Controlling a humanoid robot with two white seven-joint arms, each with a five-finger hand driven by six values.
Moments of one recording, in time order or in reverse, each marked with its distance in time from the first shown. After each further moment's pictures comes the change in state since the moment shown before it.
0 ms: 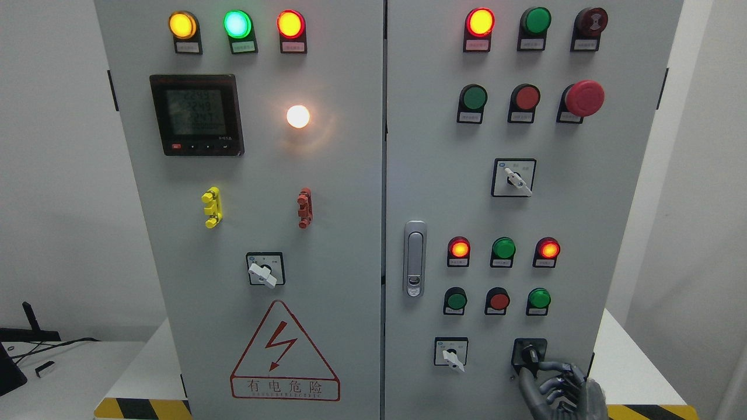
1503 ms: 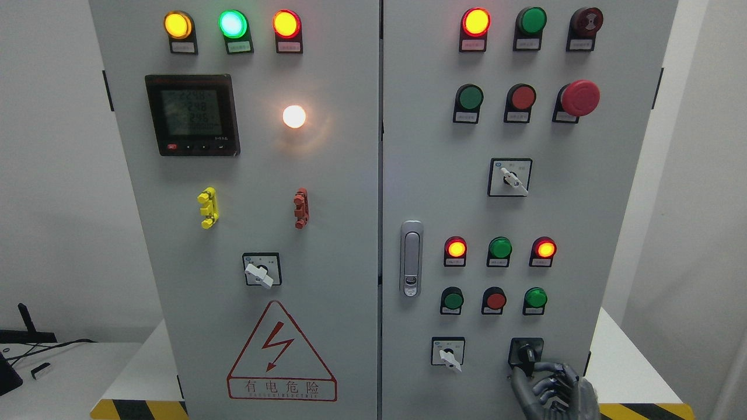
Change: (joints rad) left arm 0.000 0.000 0.000 0.000 0.000 0.000 0.000; right arm -0.002 0.005 0.030 0.001 -0.002 0.018 -0.005
